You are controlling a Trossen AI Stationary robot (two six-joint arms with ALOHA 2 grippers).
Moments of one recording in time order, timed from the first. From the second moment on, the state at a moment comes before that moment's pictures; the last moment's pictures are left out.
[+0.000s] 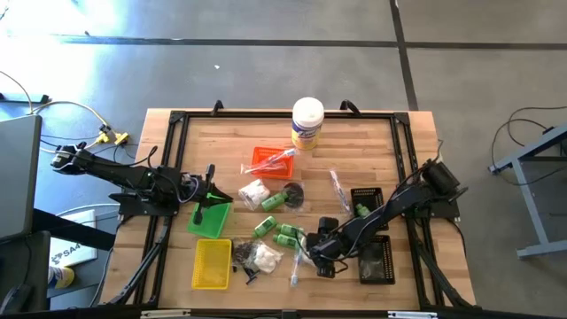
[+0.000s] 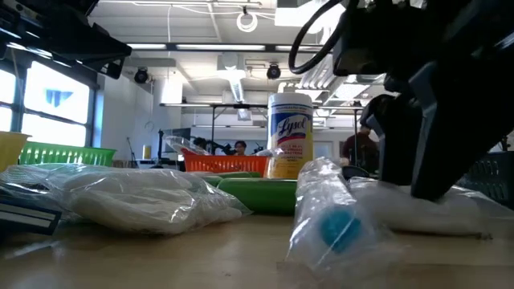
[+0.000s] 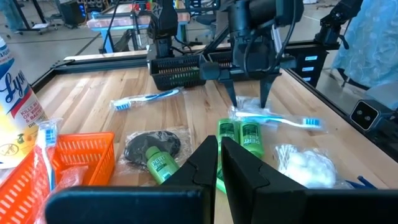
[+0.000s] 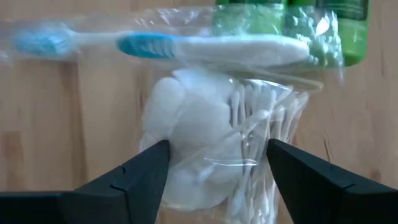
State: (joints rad) left arm -0.22 0.49 0.24 0.10 -0.09 0.02; right arm 0.51 1.88 1.13 -0.42 0.13 0.64
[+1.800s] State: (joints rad) left arm -0.22 0.49 0.24 0.10 -0.09 0.02; right arm 0.48 1.38 1.13 -0.72 0.22 0.66
